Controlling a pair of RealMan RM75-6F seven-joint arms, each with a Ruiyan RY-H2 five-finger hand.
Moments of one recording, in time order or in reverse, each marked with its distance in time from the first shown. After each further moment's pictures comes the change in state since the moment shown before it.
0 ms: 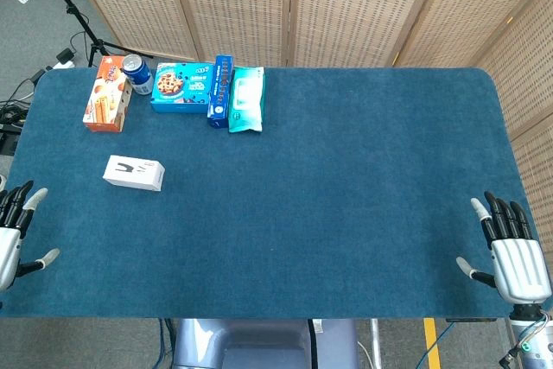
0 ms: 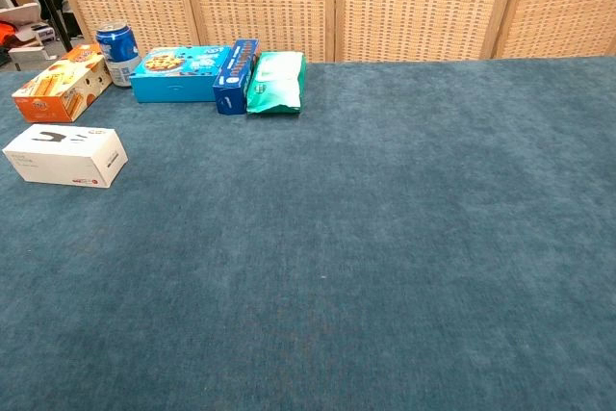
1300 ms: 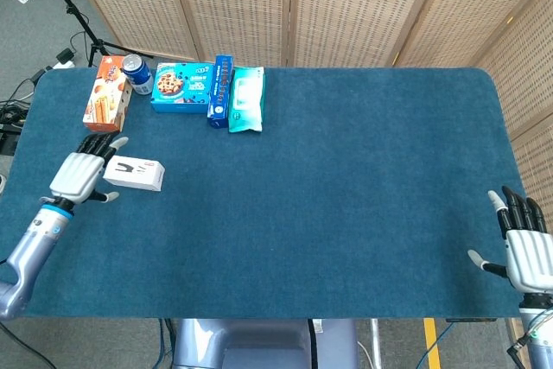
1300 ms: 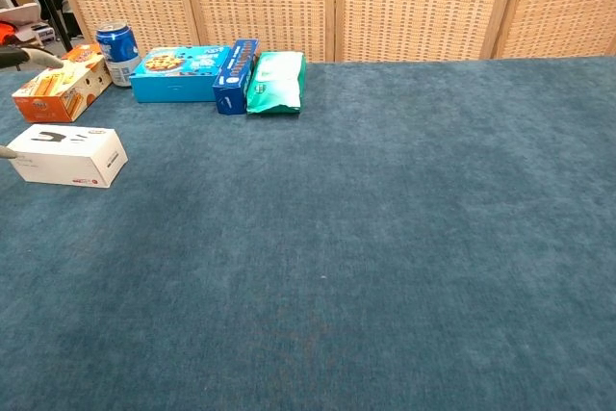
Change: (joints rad) left arm -0.466 -0.222 -0.106 0.463 -0.070 -0.586 -0.213; right arm 0.022 0.012 0.043 0.010 0.132 -0.091 0.026
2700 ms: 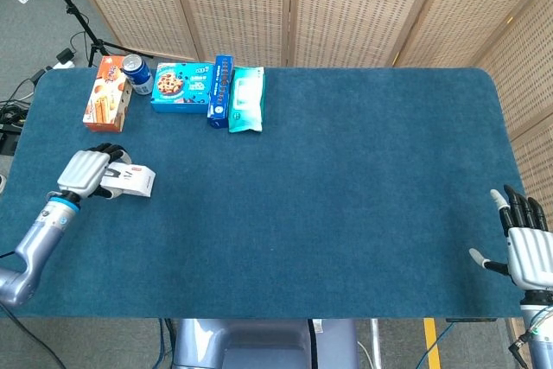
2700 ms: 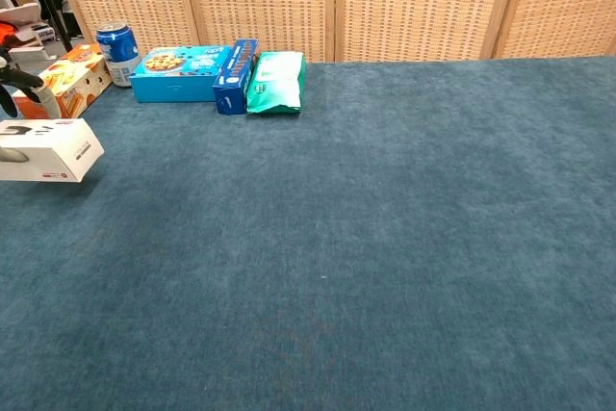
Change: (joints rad) left arm -0.058 0.037 0.060 -0.022 -0.045 -0.074 -0.108; right arm 0.008 0.008 0.006 -0.001 0.027 -0.026 0.029
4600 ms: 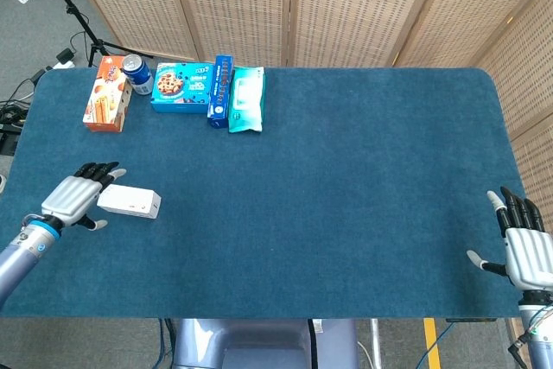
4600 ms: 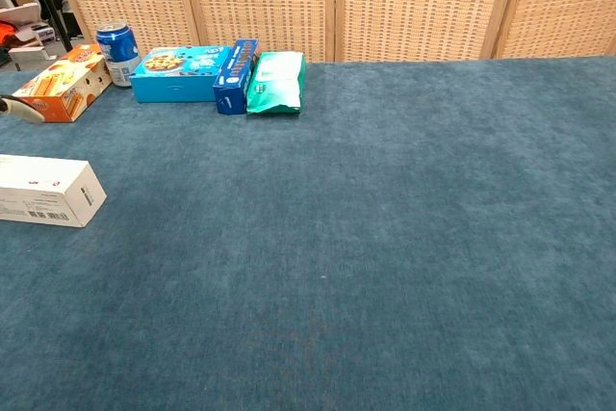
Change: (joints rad) left arm 0.013 0.205 0.121 -0.288 -0.039 -0.042 0.194; right arm 0.005 0.011 -0.007 -0.016 0.008 -0.021 0.005
